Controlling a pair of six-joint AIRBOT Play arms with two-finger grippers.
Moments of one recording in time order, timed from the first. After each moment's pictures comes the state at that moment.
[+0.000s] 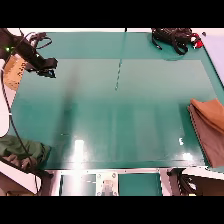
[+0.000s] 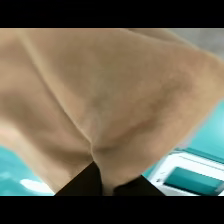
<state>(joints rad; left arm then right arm) 0.02 -1.77 2.02 1.33 -1.69 -1.54 -1.08 -1.40 1.52 -1.52 1.78 1.83</state>
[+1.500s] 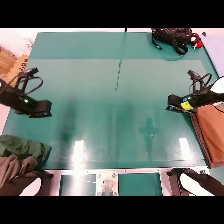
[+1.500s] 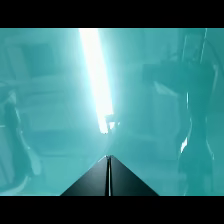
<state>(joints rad) 0.02 -0.98 1.04 1.28 -1.54 -1.51 -0.08 -1.06 0.95 -1.28 1.27 1.68</state>
